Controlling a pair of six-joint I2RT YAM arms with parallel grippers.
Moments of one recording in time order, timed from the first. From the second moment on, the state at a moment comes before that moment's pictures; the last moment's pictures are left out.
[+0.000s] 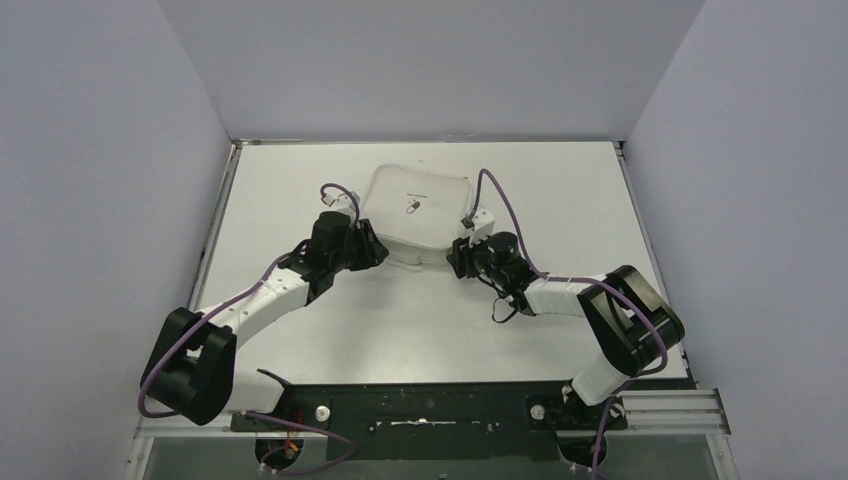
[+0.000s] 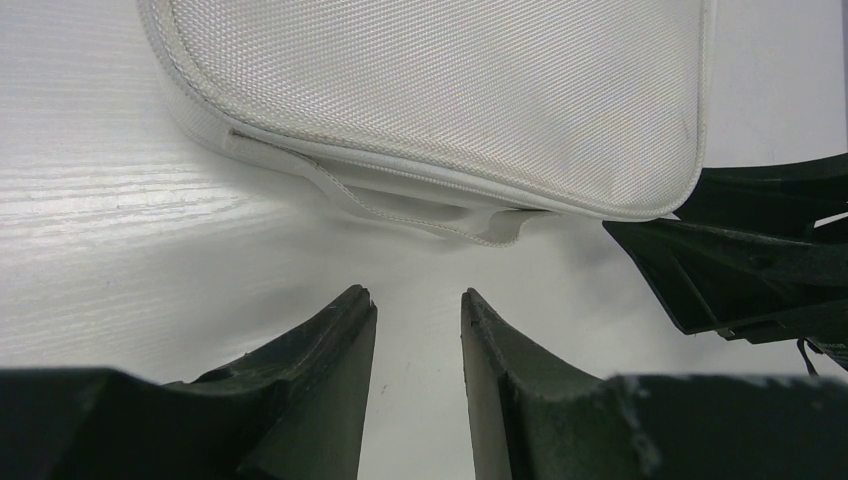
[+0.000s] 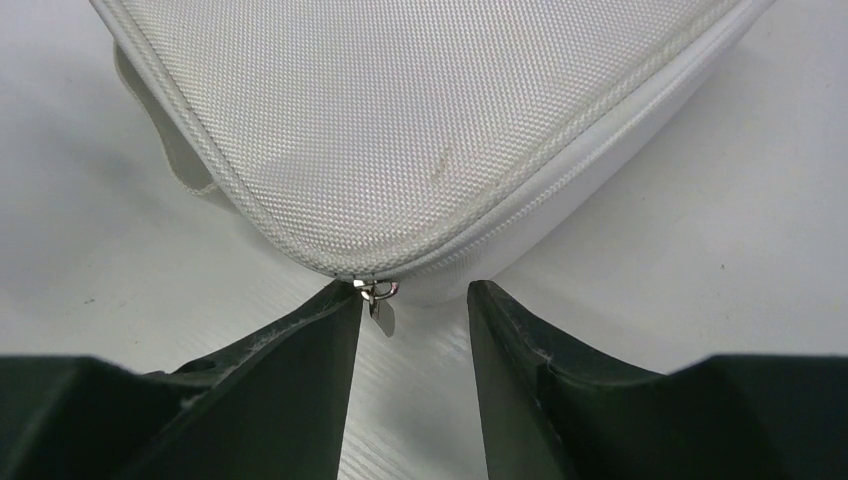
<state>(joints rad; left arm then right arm) -0.48 1.35 0.74 0.02 0.04 -0.61 0.56 1.60 0.59 0.60 -0.10 0.07</state>
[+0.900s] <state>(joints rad) -0.48 1.33 0.76 0.00 0.05 -0.63 0.65 1.62 0.59 0.65 -0.13 0.07</state>
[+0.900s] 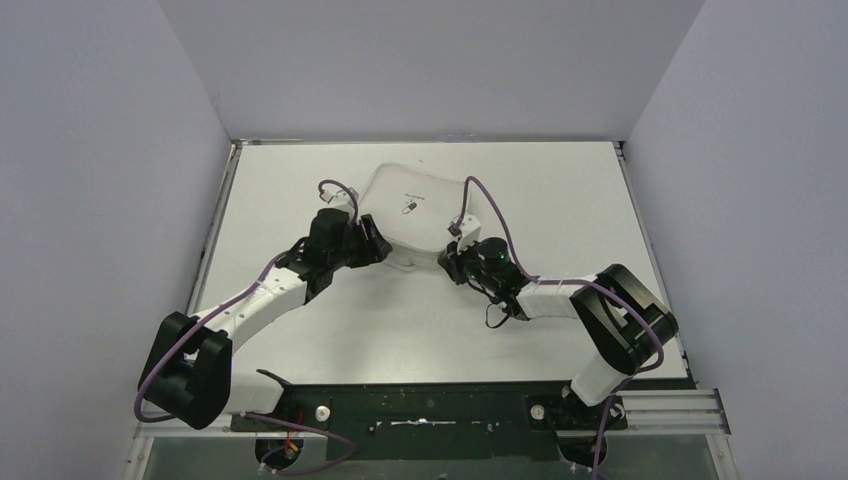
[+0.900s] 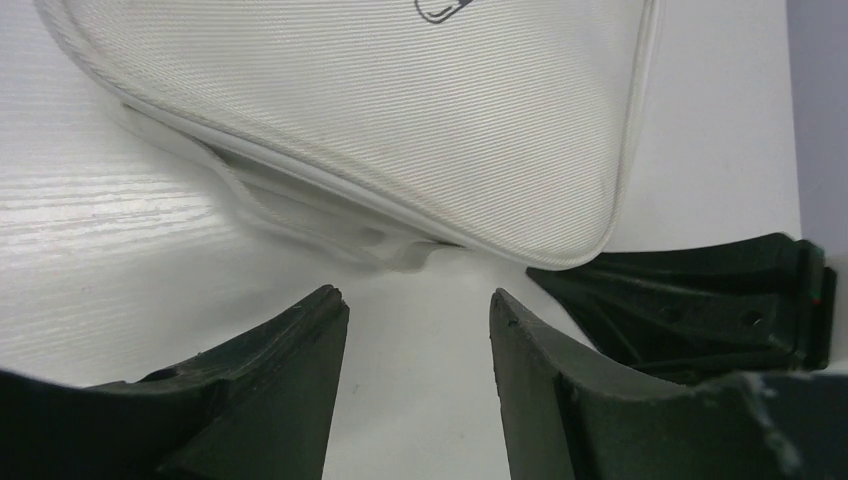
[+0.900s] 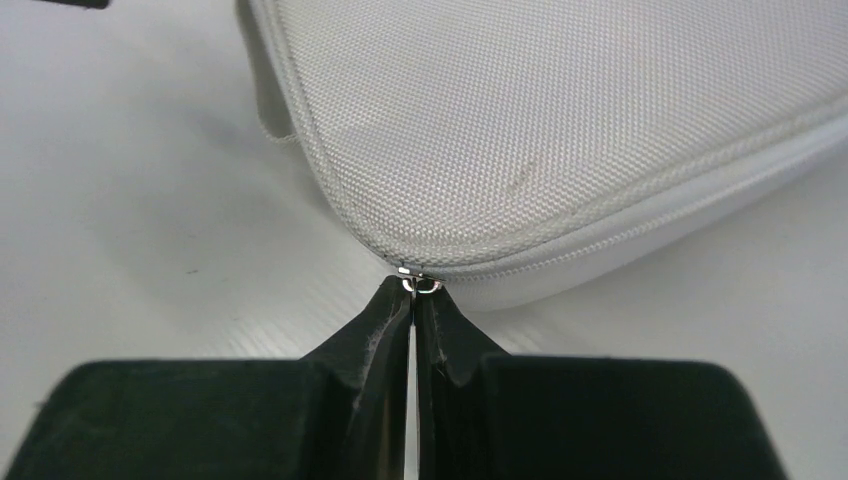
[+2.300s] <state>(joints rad) -0.62 1.51 0.73 0.20 0.07 -0.78 0.86 1.51 0.49 0.63 0.03 0.24</state>
